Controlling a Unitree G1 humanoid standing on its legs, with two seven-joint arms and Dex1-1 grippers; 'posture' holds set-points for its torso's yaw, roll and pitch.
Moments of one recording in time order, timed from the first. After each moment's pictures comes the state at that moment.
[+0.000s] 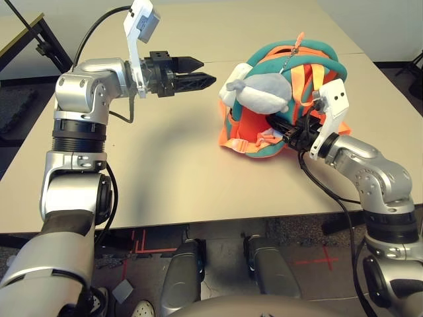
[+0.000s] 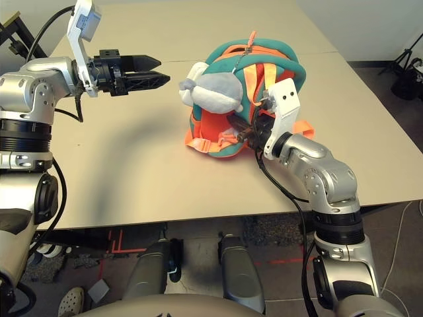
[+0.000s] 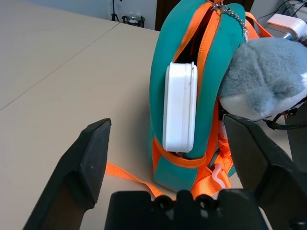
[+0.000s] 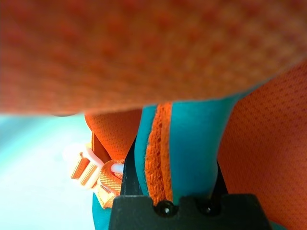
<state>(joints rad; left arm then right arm) -1.06 0.56 0.00 0.39 -0.39 0.72 -1.15 -0.42 -0.42 -0.07 -0.25 0.53 0.77 0.47</state>
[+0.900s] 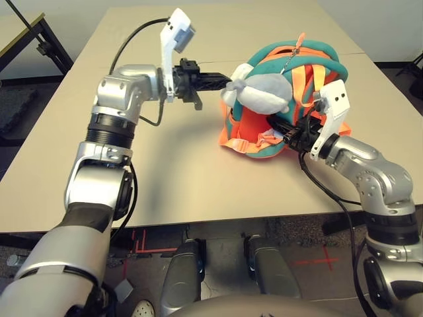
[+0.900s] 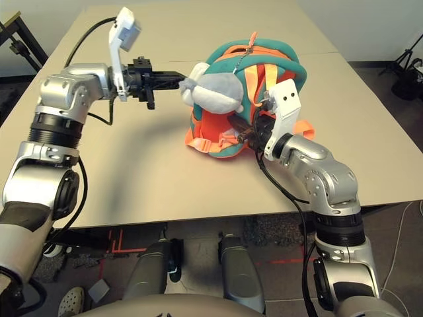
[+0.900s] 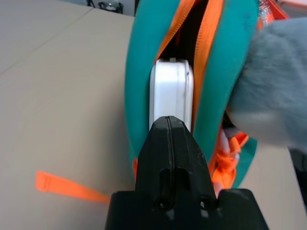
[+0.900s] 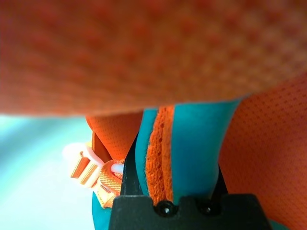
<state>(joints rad) -1.20 0.32 -0.13 0.73 -0.27 0.51 -1.15 -0.40 -0.42 -0.08 -0.27 0.52 0.77 0.46</state>
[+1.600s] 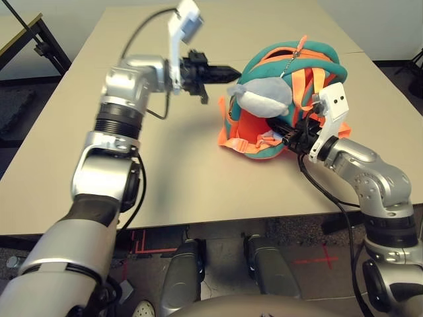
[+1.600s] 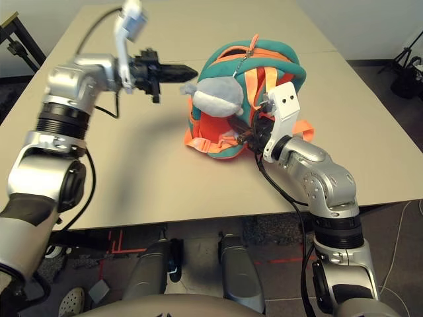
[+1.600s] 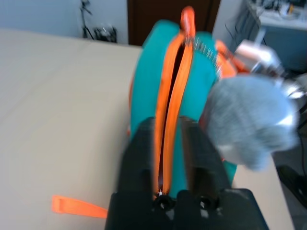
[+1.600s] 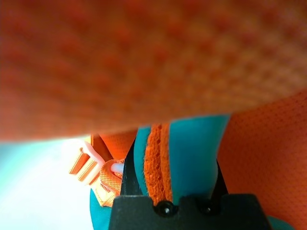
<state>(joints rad) -1.21 0.49 0.00 0.48 -0.37 0.70 -1.25 -0.40 -0.41 -0.07 -0.27 0.52 0.77 0.45</state>
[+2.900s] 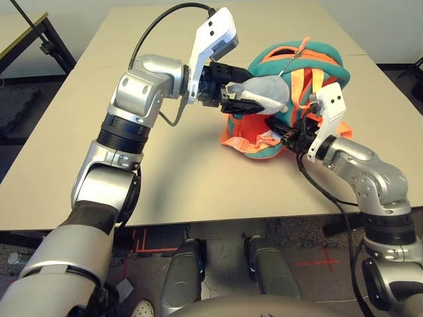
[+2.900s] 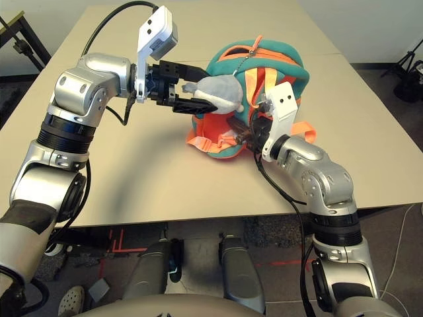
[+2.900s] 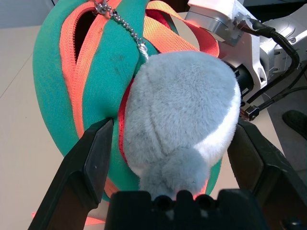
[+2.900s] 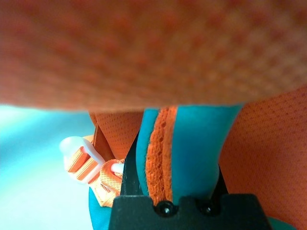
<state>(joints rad) -1.13 0.40 -0.23 0.30 -0.29 0.63 -1.19 -0.41 -0.41 -0.06 -0.25 0.51 0.75 0.45</state>
